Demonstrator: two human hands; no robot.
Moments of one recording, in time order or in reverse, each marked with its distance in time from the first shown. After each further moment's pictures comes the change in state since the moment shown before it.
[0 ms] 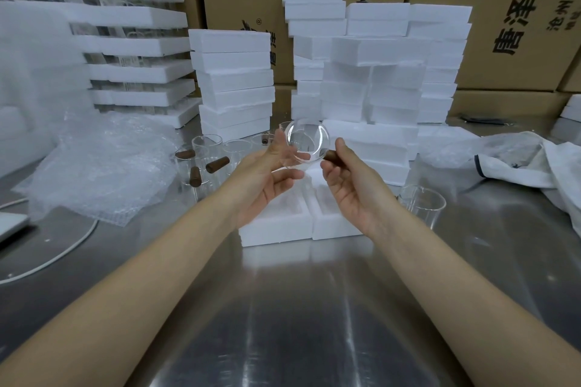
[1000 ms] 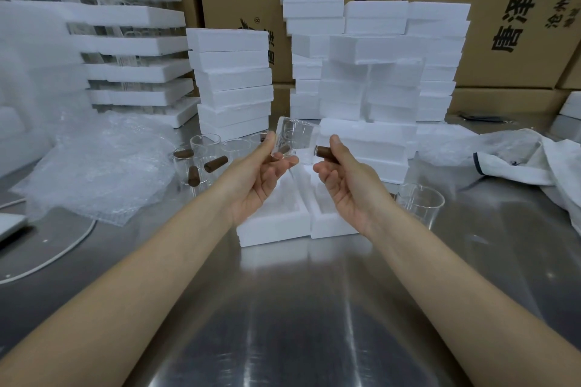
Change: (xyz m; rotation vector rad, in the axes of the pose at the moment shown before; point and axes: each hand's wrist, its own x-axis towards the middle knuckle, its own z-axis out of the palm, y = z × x) left_hand 0.001 0.005 -0.006 -0.220 0.173 -0.191; right_hand -0.006 0.001 0.004 -0.147 0.022 -0.011
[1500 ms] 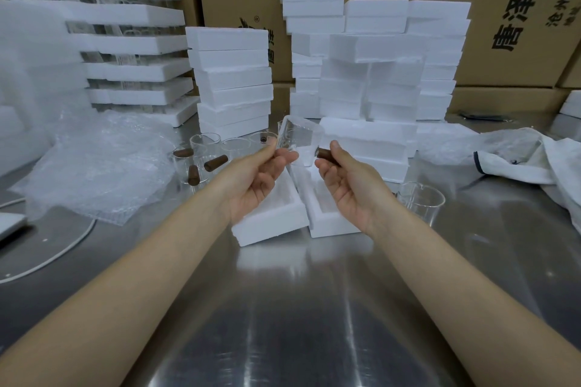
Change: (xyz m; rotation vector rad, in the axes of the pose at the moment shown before) left_hand -0.004 0.003 0.000 -0.050 -0.010 -0.021; right_hand 0.004 0.000 -0.004 0.103 -0.011 0.038
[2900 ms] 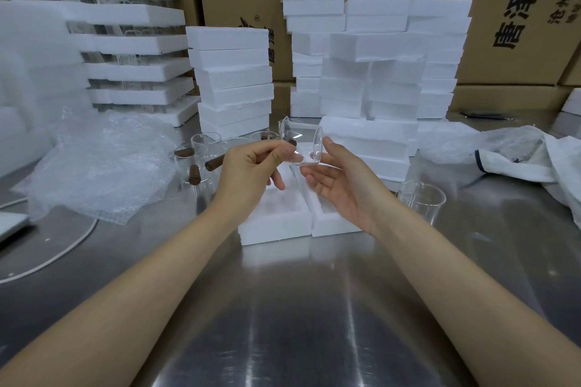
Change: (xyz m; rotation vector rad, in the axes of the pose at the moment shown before) left_hand 0.002 -0.017 -0.004 0.676 0.002 0.773; right_hand 0.000 0.002 0.004 -0.157 -0.112 0.018
